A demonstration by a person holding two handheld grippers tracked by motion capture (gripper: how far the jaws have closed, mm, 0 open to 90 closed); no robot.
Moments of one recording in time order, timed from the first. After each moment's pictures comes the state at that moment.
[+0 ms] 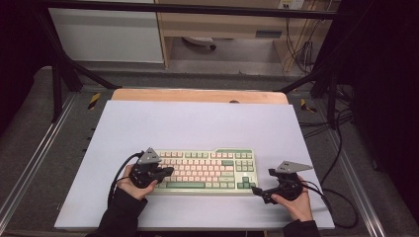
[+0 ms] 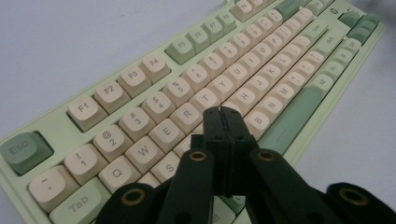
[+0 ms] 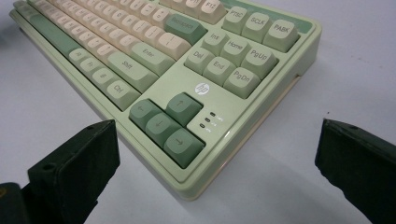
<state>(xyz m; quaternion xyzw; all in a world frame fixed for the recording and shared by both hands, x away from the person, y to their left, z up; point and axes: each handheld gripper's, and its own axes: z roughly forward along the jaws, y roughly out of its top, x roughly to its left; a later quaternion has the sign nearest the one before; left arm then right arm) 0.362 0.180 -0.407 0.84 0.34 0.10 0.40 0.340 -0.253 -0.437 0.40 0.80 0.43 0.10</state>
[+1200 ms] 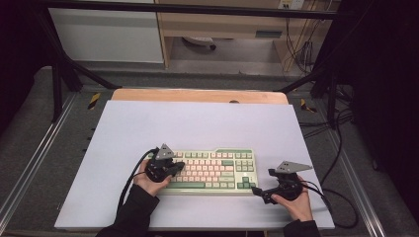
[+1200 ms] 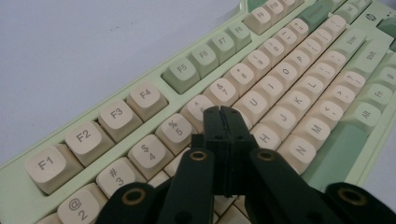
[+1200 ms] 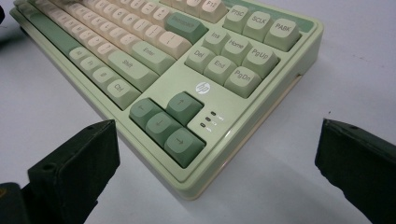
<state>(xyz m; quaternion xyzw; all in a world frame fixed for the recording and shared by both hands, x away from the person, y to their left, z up) 0.386 0.147 -0.426 0.84 0.34 0.13 0.40 0.340 -0.254 -0.438 0.39 0.81 0.43 0.10</state>
